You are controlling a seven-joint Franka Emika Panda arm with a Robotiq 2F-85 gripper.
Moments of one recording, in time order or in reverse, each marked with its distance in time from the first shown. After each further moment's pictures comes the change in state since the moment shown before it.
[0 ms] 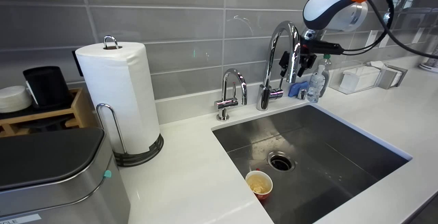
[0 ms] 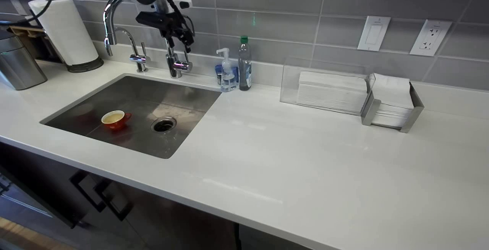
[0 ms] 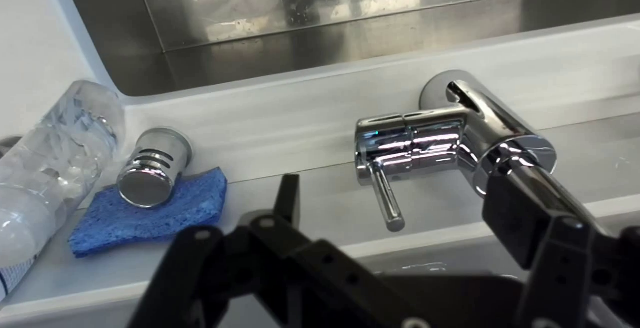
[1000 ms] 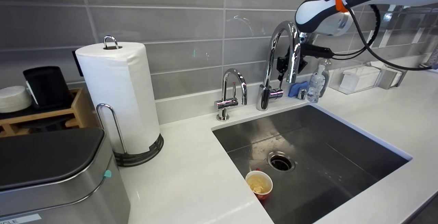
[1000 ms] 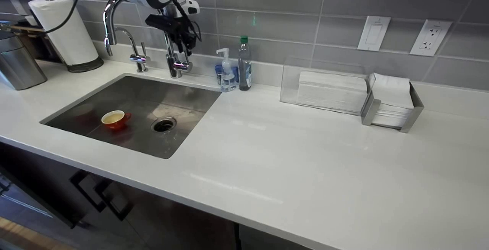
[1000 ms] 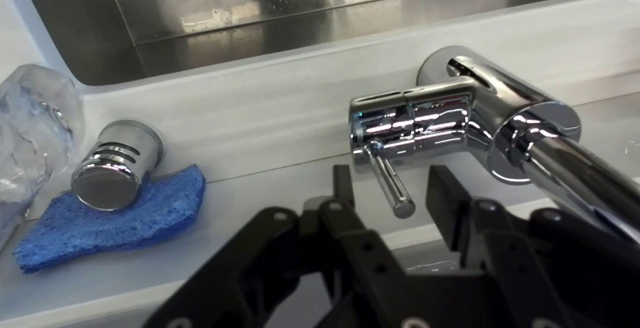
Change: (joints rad) arm -0.031 0.166 0.027 0.244 0.028 -0.112 0.001
